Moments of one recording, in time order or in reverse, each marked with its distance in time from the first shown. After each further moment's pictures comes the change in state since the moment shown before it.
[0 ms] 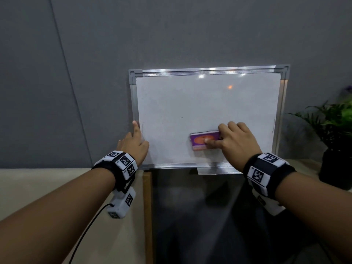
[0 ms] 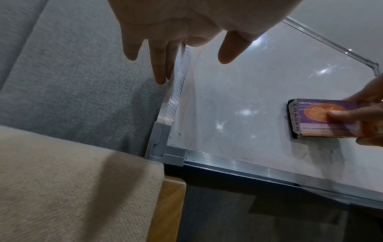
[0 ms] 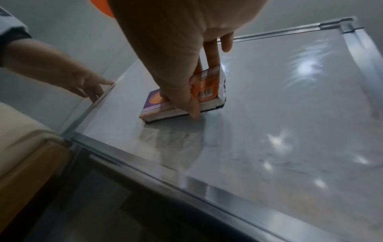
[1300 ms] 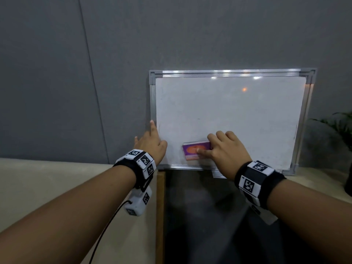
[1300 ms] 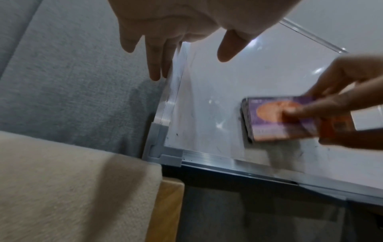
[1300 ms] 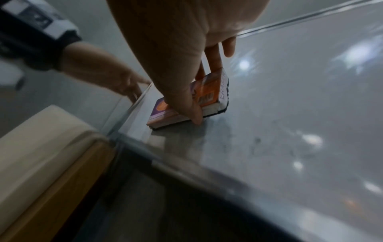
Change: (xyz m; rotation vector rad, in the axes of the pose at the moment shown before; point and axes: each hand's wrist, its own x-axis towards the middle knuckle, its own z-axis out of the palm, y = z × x) left_hand -0.011 0.009 -0.007 0.015 0.038 0.032; right_hand 0.029 -0.057 0.005 0.042 -0.003 -0.137
